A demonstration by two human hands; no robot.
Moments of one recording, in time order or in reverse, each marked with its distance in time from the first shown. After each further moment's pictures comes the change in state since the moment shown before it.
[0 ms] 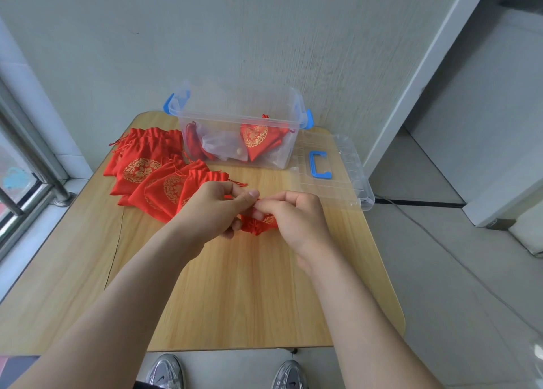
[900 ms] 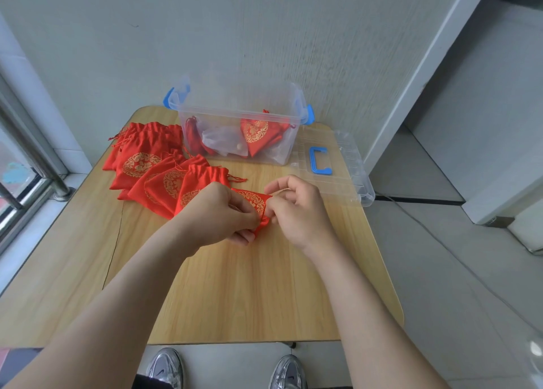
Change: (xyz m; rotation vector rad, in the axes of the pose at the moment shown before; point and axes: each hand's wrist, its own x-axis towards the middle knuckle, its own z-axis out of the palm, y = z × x) left_hand -0.004 -0.002 0.001 0.171 -0.079 -0.063; right_hand 0.007 0.007 -0.004 -0.177 -0.003 -0.175
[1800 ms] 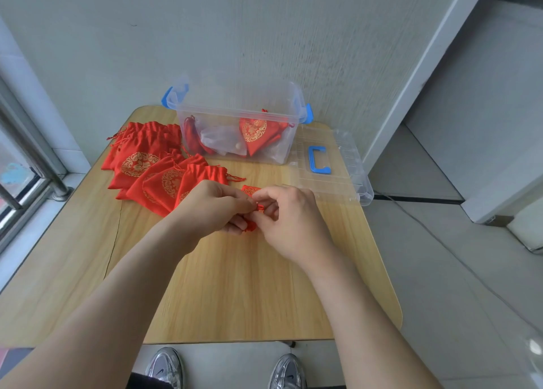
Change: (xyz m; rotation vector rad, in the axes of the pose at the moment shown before) left_hand 0.005 -0.001 -0.003 -0.141 0.054 -0.037; right_hand -0.002 0.015 0.002 -0.478 -0.012 -0.404
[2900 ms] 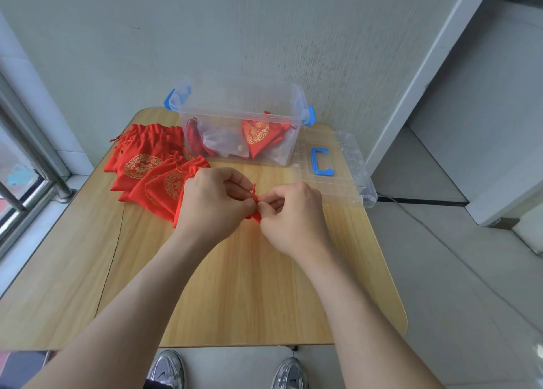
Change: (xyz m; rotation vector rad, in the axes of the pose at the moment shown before) left_hand -0.009 0.006 0.014 0.227 0.379 0.320; right_hand 0.009 -0.007 0.004 0.046 0.093 0.186
